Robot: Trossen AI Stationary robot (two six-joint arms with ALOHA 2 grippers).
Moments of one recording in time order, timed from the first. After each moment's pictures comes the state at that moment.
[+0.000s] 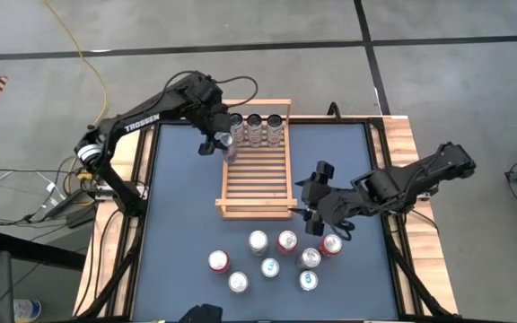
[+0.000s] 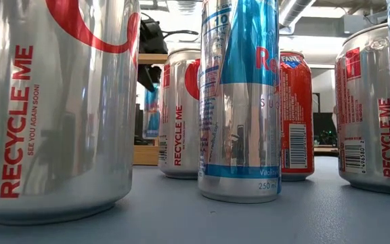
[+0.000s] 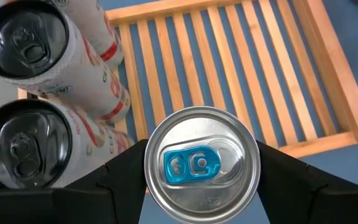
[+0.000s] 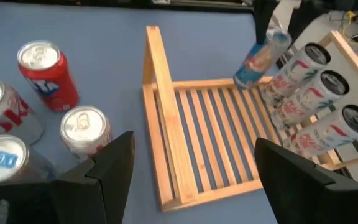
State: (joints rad) left arm 0.71 1.63 1.39 -0.80 0.44 0.78; right arm 0.40 1.41 1.47 -0.87 0.59 0.31
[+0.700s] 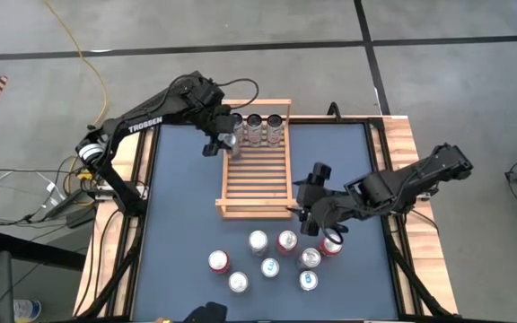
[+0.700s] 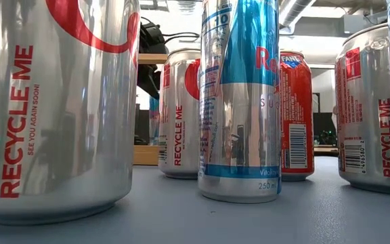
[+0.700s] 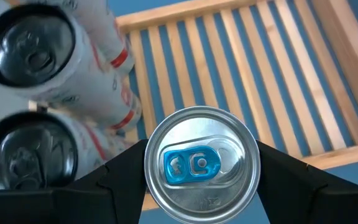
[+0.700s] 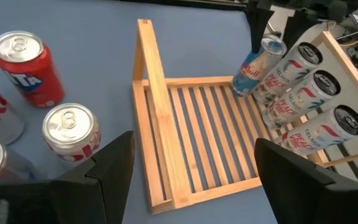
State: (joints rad) left arm 0.71 1.64 1.32 -0.67 0.42 0.79; right arm 0.40 1.45 1.47 -0.88 0.63 0.31
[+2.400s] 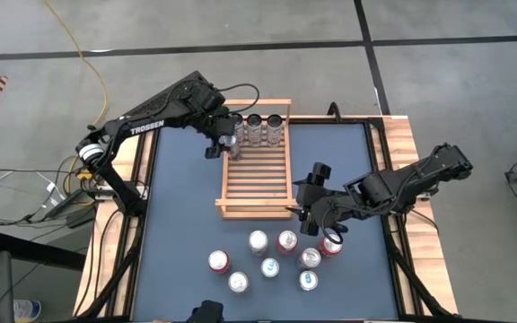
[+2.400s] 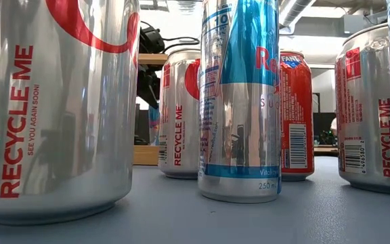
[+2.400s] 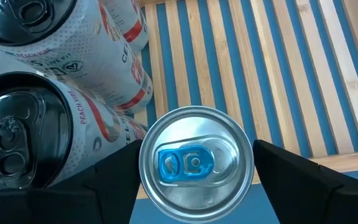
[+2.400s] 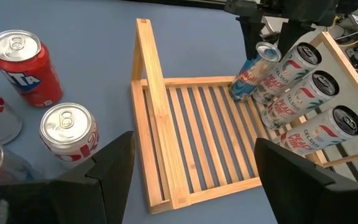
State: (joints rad) left arm 0.70 1.64 1.25 -0.59 0.32 0.74; right arm 0.40 1.45 1.47 -0.88 0.63 0.30
